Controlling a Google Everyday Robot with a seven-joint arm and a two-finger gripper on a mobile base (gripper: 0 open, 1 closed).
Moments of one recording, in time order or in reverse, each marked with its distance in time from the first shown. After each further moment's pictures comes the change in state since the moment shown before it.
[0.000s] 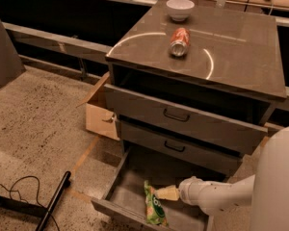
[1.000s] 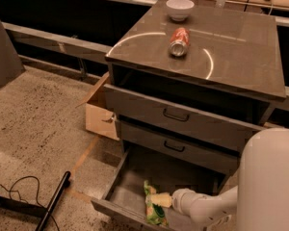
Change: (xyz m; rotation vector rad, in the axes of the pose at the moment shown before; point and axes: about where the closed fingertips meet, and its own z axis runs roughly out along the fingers) arm 0.041 0.009 0.054 -0.030 -0.032 0.175
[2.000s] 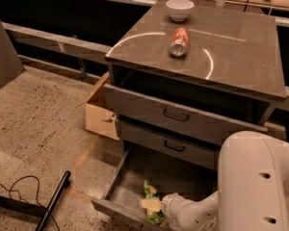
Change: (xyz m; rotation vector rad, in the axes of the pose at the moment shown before) arm 0.028 0.017 0.061 -0.037 -0.026 0.011
